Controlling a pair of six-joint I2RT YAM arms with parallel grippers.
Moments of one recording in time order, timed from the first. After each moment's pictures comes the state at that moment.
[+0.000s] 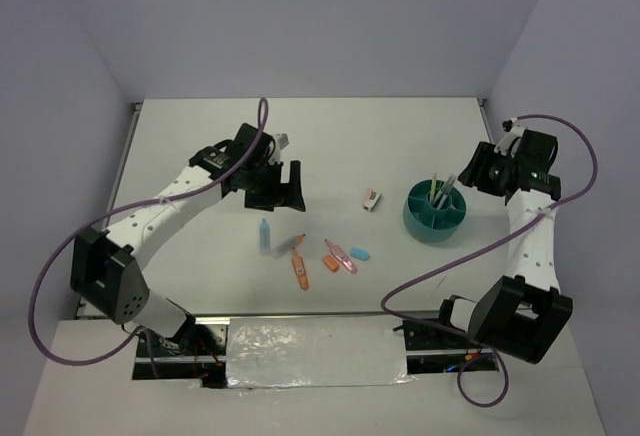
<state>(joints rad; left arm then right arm) -0.52 1.45 1.28 -0.81 0.27 -0.50 -0.40 1.22 1.06 -0.66 -0.38 0.02</state>
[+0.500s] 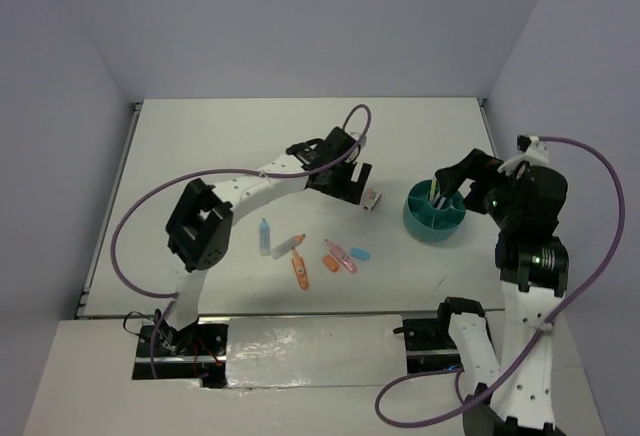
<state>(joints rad) -0.77 2.01 1.70 -0.64 0.00 -0.37 -0.20 0.72 1.11 -0.75 -0.31 0.37</state>
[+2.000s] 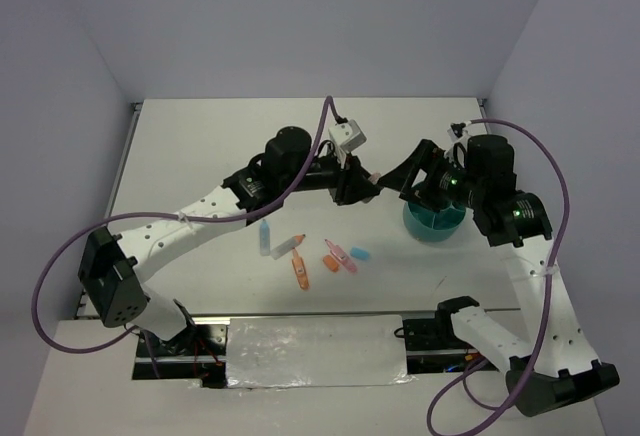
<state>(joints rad) -0.85 1.50 1.34 0.01 0.43 -0.19 0.19 0.92 1.20 -0.84 -0.44 0.73</state>
